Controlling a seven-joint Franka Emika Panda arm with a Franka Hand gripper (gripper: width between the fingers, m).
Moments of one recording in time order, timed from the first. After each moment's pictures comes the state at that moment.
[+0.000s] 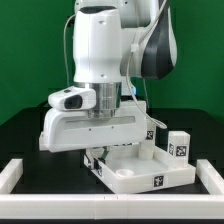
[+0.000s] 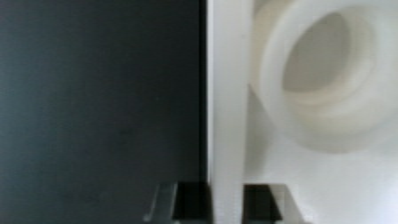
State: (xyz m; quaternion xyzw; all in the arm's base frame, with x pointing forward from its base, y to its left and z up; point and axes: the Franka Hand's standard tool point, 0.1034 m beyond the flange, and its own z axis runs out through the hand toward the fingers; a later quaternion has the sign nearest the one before) arm 0.523 -0.054 0.018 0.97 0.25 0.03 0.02
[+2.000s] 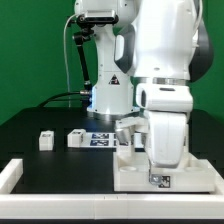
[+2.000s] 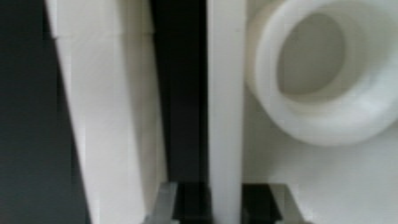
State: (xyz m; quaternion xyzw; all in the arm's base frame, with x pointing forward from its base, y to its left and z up) arm 0.629 0.047 0.036 0.72 0.69 0.04 0.08
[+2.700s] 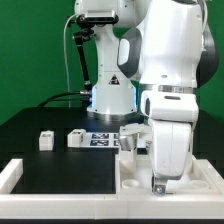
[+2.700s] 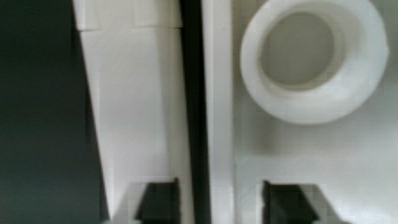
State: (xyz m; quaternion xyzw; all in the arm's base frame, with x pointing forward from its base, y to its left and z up) arm 0.637 0.046 0.028 0.72 0.68 0.03 0.08
